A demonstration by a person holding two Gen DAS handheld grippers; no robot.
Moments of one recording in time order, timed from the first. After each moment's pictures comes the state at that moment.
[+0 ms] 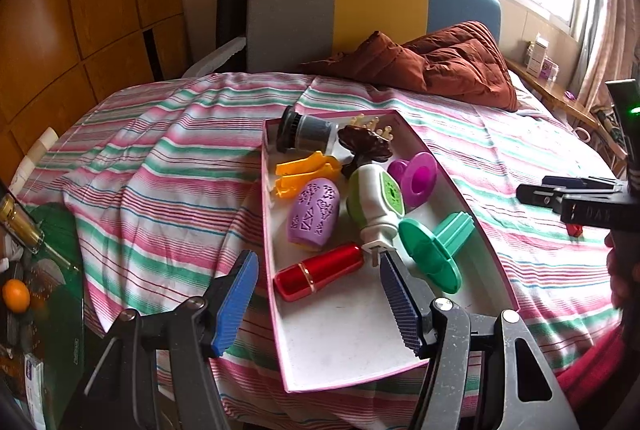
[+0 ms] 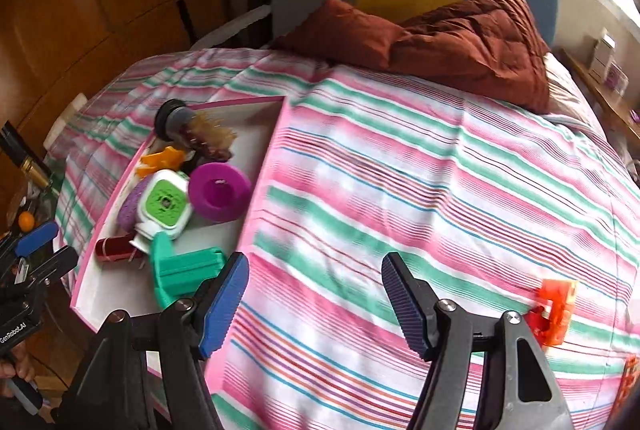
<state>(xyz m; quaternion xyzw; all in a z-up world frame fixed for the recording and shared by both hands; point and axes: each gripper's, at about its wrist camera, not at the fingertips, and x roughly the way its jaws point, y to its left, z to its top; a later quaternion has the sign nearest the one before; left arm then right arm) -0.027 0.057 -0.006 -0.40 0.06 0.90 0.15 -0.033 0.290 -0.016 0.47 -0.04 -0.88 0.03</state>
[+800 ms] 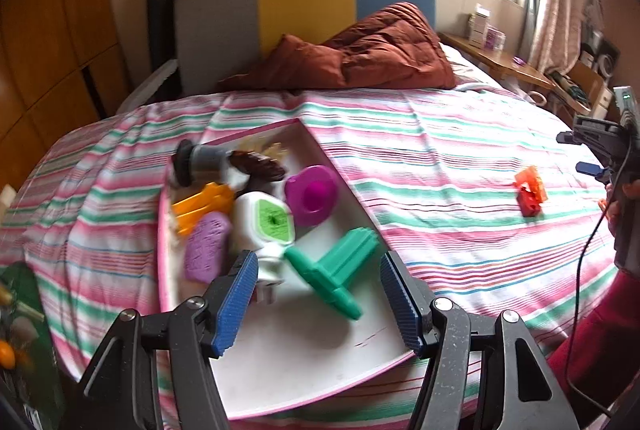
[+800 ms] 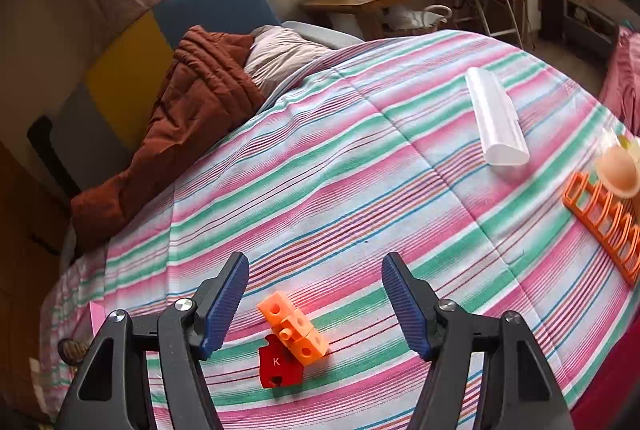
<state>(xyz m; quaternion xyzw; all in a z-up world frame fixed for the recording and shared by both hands) -0.020 0.142 0.000 -0.39 0.11 0.88 0.24 0.062 0.534 -0.013 0.34 -0.34 -0.83 -0.29</state>
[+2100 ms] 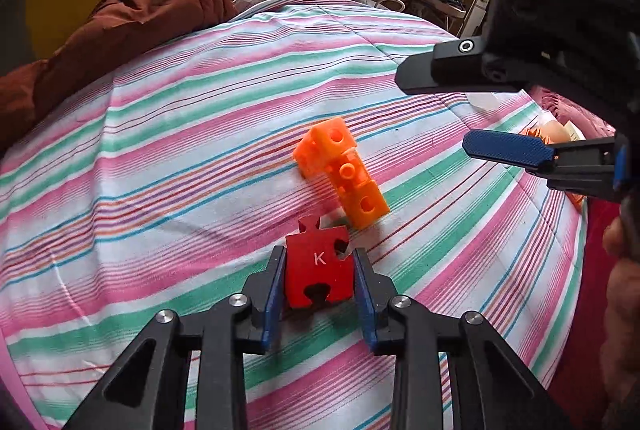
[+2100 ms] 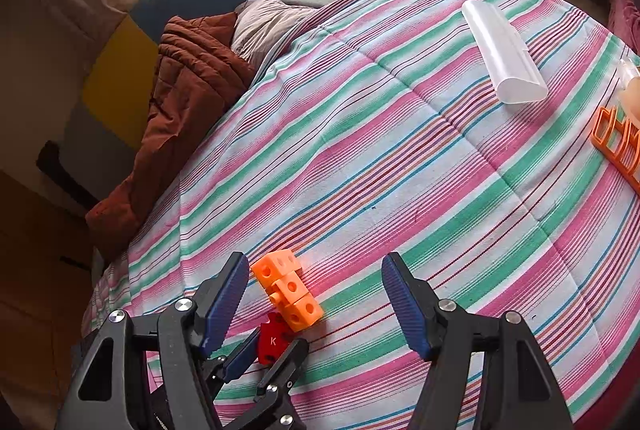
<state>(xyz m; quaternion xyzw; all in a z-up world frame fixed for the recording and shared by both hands) -0.023 0.425 -0.078 -0.45 0.19 0.74 0.47 0.059 0.552 -0.037 0.36 -0.42 -0.79 -0.25</state>
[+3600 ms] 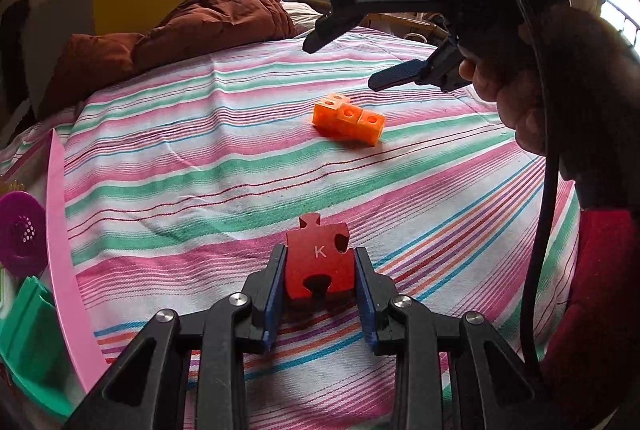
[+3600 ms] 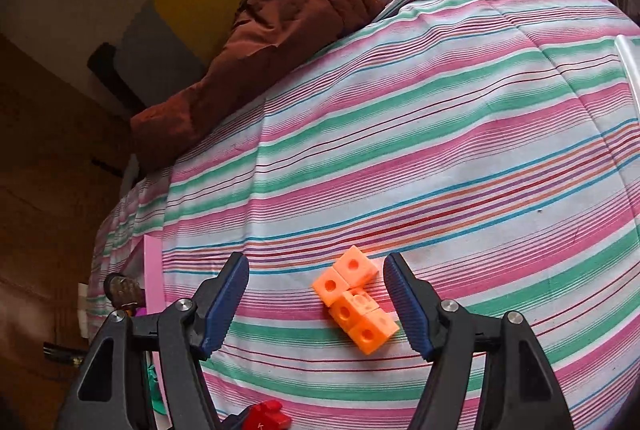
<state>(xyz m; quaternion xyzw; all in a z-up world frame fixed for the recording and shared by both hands) 0.014 0.294 -0.084 -0.38 0.15 0.80 0.44 -0.030 0.498 -0.046 0.43 -0.35 -0.83 -0.09</state>
